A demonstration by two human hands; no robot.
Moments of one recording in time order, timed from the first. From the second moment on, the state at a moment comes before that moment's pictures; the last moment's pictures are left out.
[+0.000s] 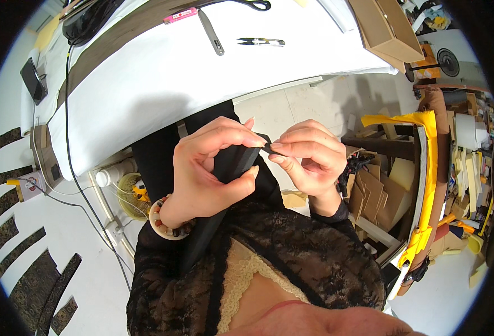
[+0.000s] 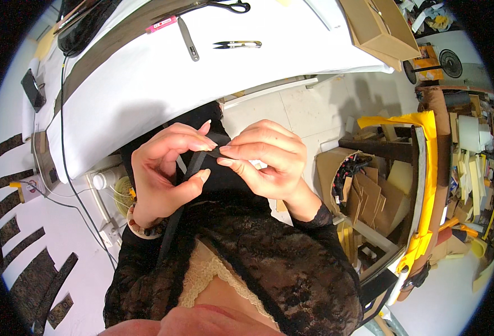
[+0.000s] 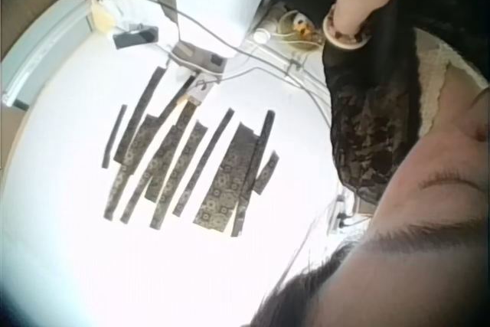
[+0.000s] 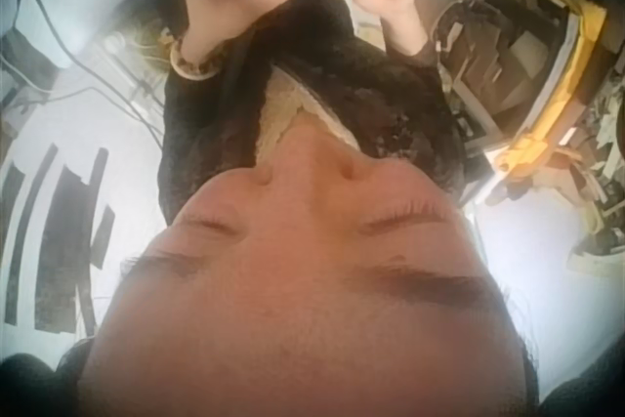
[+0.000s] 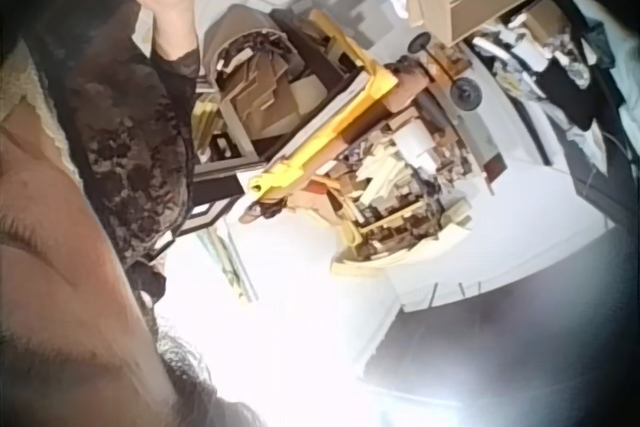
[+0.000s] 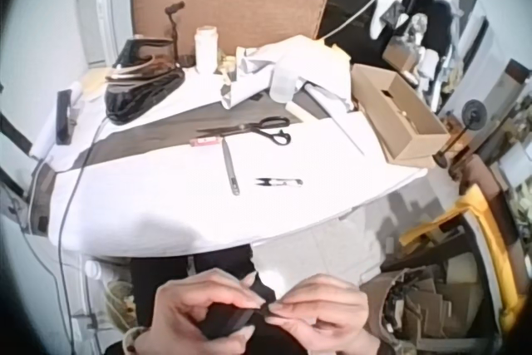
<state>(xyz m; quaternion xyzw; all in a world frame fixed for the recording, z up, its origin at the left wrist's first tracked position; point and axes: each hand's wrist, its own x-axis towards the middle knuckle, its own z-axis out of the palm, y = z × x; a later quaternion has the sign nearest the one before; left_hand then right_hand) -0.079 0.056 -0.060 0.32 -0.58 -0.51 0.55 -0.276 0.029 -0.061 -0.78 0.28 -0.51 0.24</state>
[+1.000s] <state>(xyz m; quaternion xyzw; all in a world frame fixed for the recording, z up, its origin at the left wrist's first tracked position) -0.077 0.052 -0.074 0.24 -0.59 -0.55 0.53 -0.275 0.054 -0.150 -0.44 0.41 -0.52 0.60</state>
